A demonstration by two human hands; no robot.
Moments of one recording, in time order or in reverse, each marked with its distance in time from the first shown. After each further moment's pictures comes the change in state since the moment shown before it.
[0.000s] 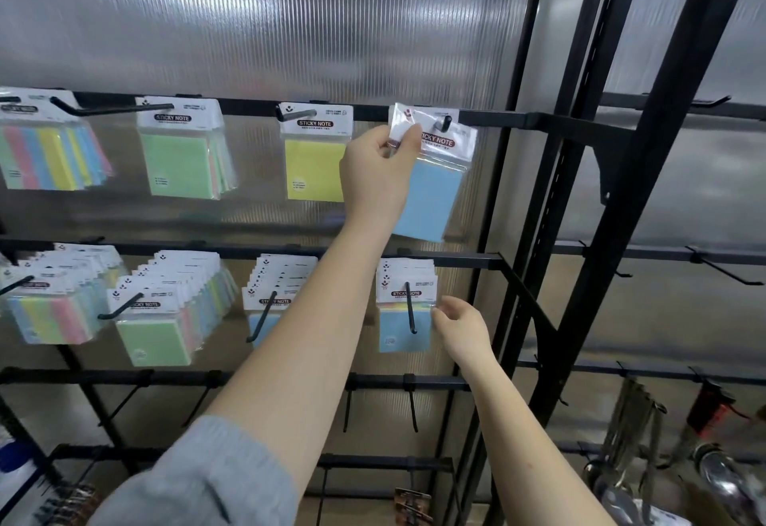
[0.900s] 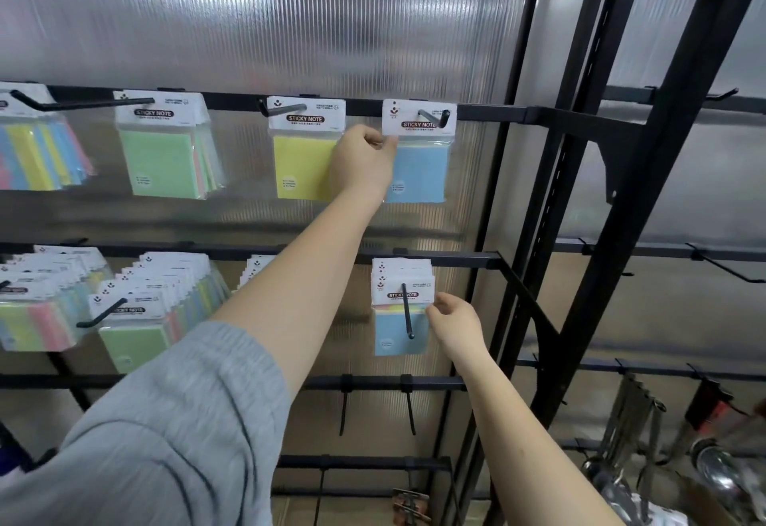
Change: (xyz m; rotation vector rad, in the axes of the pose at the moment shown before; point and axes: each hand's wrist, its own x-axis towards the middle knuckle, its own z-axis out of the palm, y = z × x) left_hand 0.055 -0.047 0.015 0.380 -0.020 -0.155; right_hand 0.018 0.002 0.007 -0.048 -0.026 -0.006
